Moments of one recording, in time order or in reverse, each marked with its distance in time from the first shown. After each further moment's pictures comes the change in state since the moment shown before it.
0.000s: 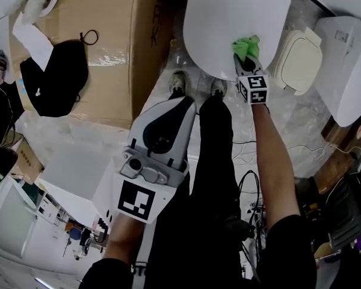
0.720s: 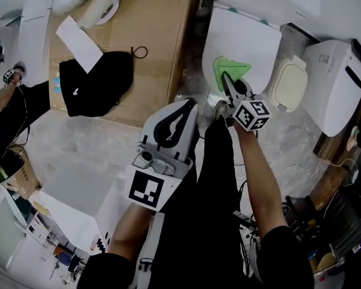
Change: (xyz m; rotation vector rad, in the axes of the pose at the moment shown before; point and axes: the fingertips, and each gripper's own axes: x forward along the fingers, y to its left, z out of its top) left arm -0.082 0.033 0.101 0.037 -0.109 0.017; right arm -0.100 0.136 0.202 0.374 -0.382 0.195
